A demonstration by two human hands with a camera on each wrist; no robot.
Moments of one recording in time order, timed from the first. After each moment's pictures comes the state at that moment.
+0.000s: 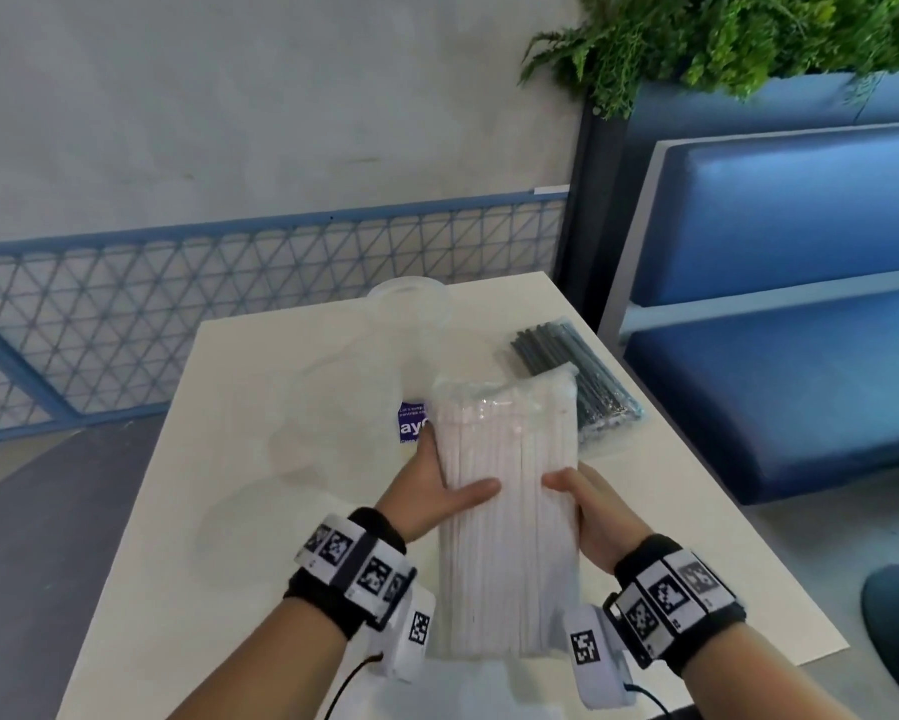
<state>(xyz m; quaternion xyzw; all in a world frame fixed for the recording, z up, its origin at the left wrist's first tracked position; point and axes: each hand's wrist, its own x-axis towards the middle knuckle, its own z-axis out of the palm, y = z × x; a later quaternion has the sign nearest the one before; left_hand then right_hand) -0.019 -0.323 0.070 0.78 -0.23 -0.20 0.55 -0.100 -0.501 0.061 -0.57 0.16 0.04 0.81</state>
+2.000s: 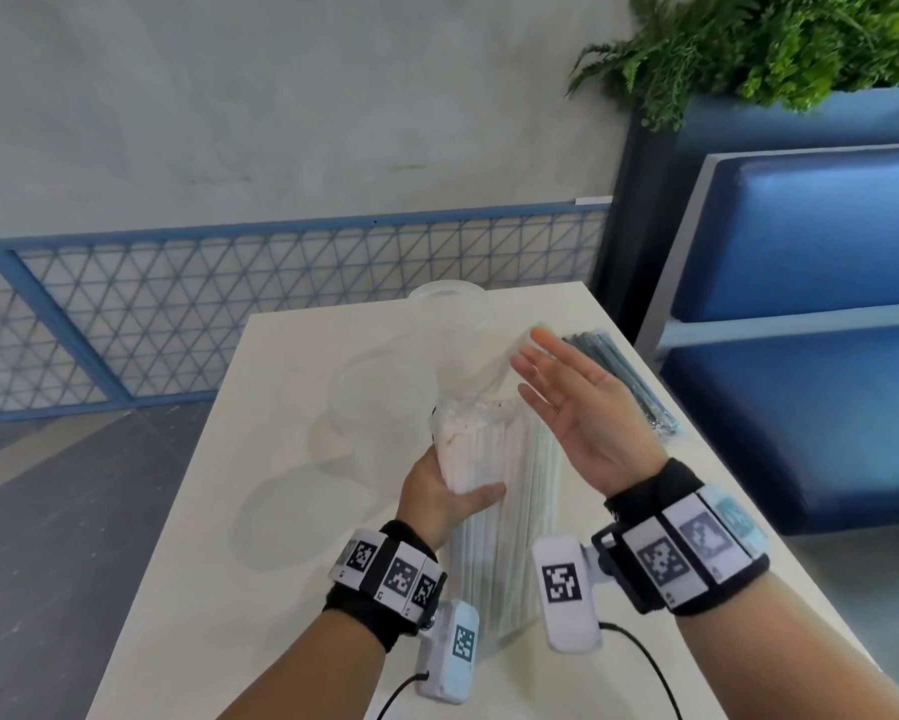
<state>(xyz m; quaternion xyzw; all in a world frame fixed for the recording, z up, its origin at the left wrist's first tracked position) -0.032 -0.310 0.053 0.76 -0.08 -0.12 0.64 -0.064 -0.461 0.161 -0.48 0.07 -0.09 0.87</state>
